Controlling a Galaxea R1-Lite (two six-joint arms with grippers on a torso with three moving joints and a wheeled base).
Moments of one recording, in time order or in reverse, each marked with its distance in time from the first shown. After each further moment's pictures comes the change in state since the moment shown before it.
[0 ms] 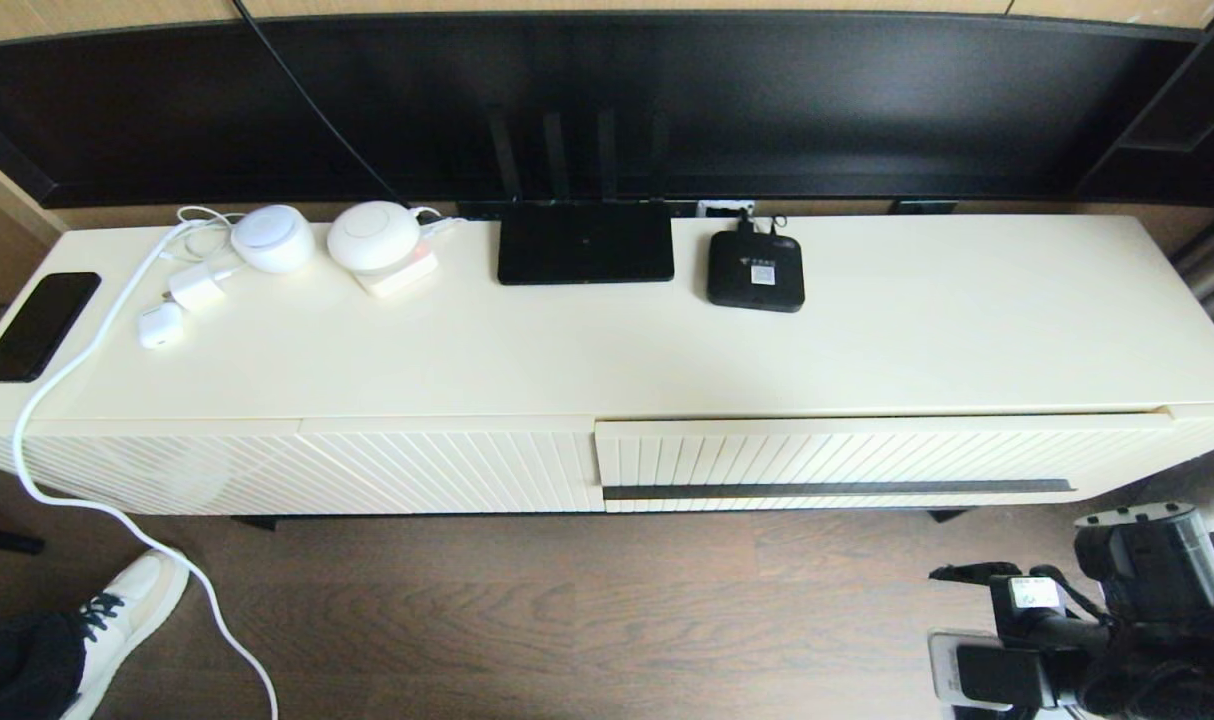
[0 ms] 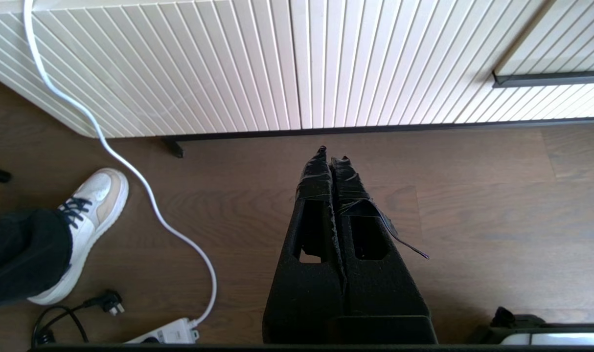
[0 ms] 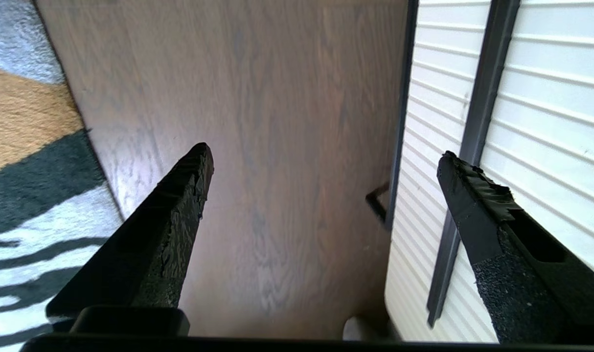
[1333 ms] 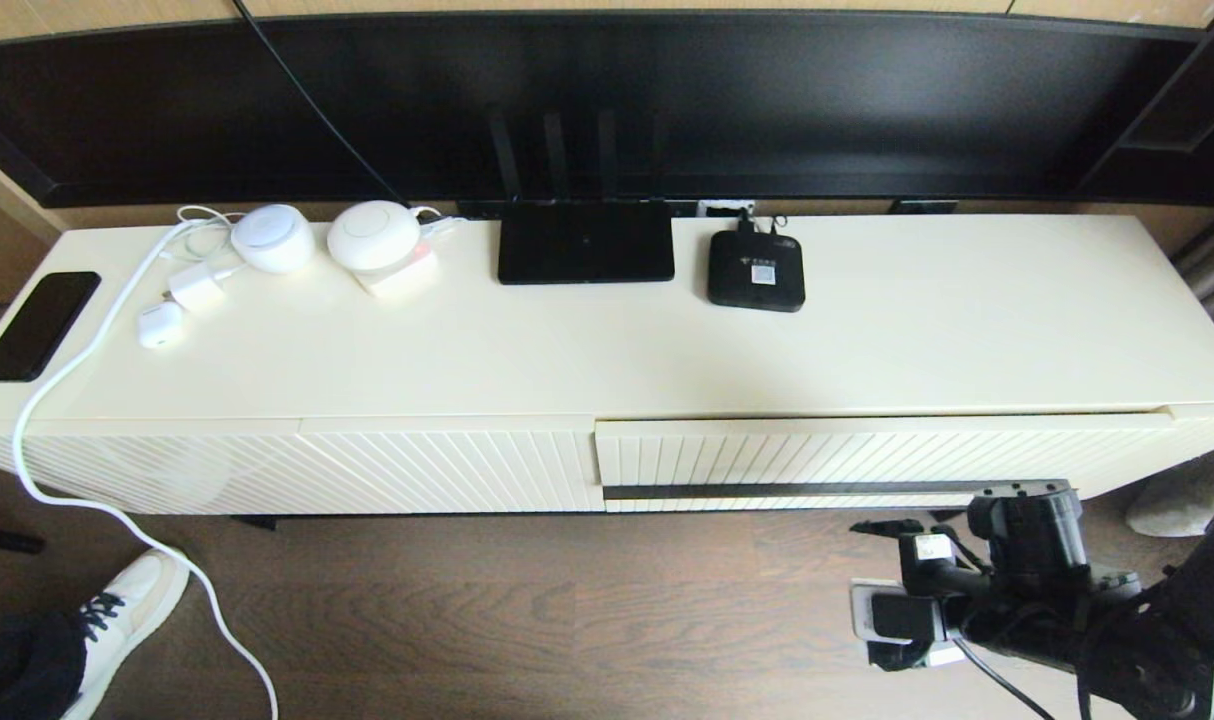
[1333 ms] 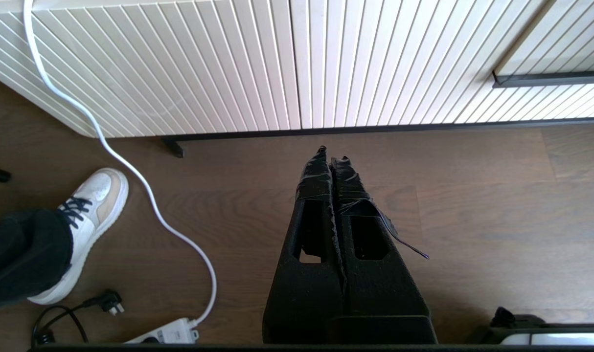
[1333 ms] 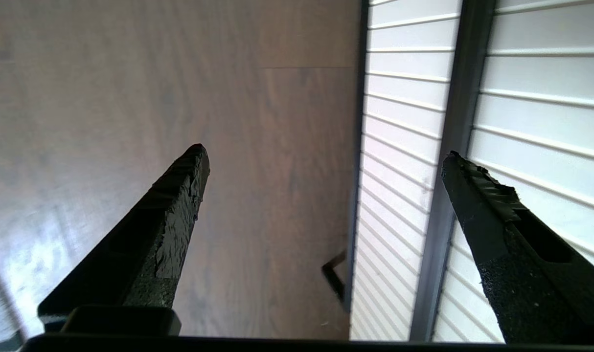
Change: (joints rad) left arm 0.000 0.000 0.000 0.000 0.000 0.000; right arm -0.026 0.397 -0.098 -0.423 0.117 -0.066
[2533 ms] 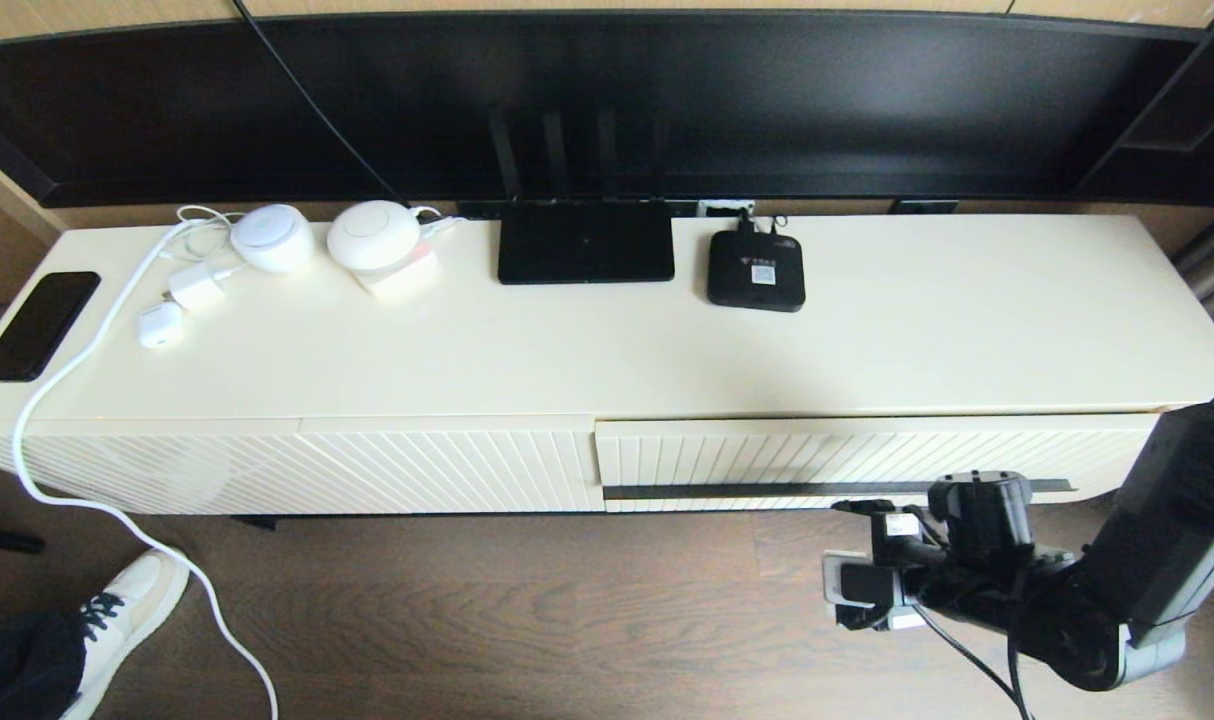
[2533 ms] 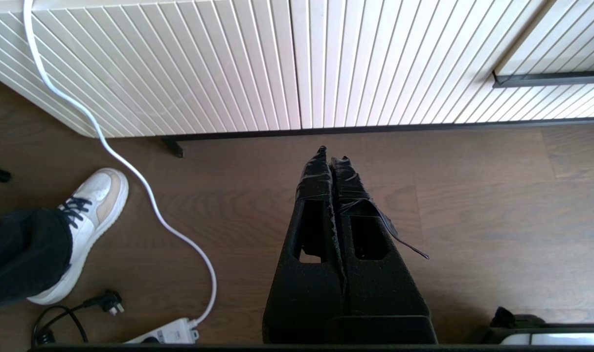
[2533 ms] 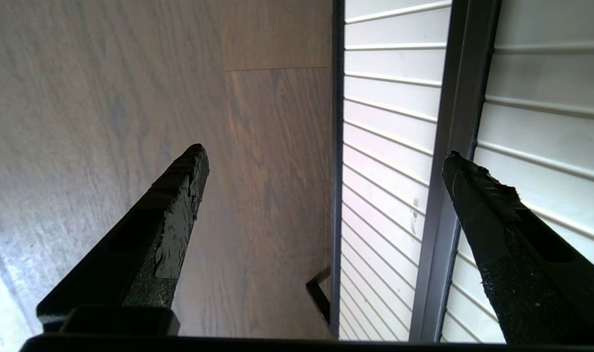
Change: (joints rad) left arm 0.000 0.000 0.000 0.000 0.000 0.000; right arm -0.022 0.166 -0.140 -0.070 0.002 0.000
